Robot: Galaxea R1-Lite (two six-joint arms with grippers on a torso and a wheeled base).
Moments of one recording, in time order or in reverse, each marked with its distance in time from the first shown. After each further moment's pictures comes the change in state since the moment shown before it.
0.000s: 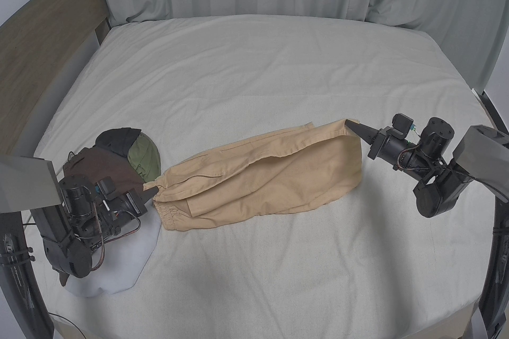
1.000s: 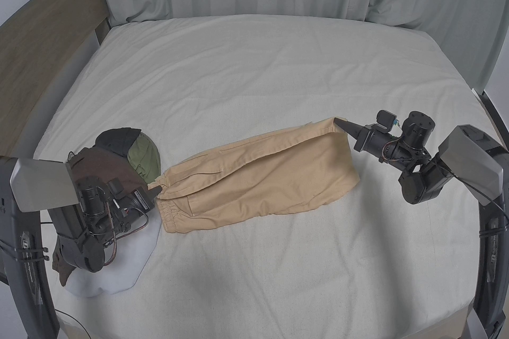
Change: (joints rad) left arm 0.000 0.140 -0.133 0.000 0.069 -0.056; right arm 0.005 0.133 -0.276 0.201 -0.019 0.002
